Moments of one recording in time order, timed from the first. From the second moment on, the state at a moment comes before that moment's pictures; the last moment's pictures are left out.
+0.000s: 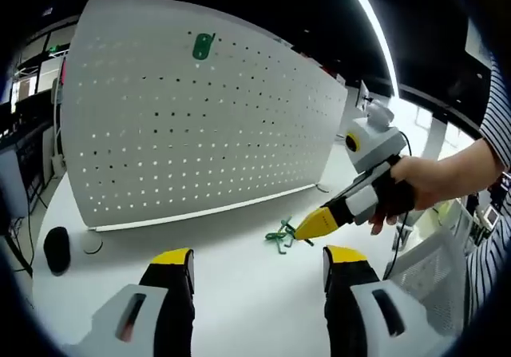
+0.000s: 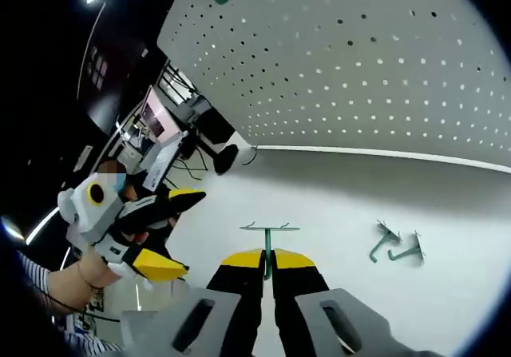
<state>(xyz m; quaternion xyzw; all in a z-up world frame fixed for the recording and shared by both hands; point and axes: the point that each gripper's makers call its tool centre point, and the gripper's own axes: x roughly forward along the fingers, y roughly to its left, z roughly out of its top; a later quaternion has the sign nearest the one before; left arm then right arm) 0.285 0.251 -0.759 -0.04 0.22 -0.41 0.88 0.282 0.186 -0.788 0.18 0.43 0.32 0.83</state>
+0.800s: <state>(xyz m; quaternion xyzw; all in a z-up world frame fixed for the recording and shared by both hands) 0.264 0.203 -0.721 -0.05 0.17 -0.55 0.82 0.241 0.207 -0.747 0.32 0.45 0.39 0.74</state>
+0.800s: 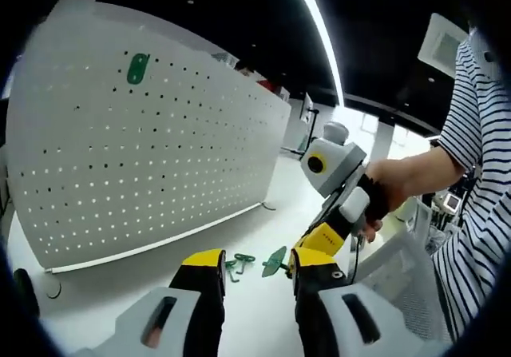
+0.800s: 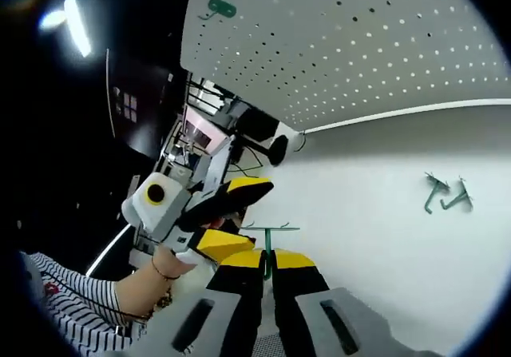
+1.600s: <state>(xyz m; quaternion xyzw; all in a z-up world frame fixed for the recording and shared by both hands) 0.254 0.204 -0.732 0.03 0.19 -0.56 0.80 0.244 0.214 -0.742 0.29 0.40 0.43 0.75</state>
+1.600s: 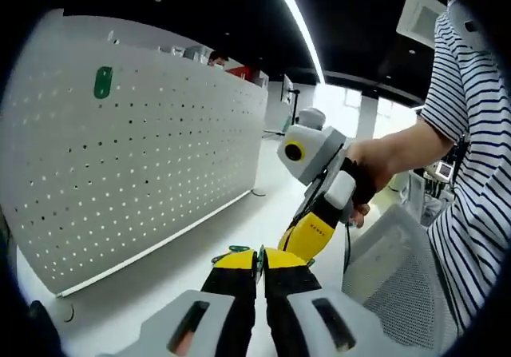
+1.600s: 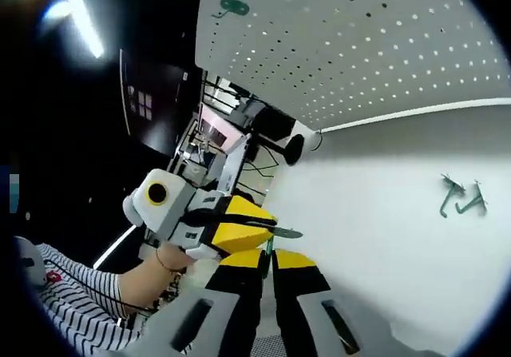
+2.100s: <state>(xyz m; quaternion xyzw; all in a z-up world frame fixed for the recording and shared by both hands) 0.283 0.230 -0.745 -0.02 0.27 -0.46 0.85 0.252 0.215 -0.720 0.17 0.33 0.42 0.83</state>
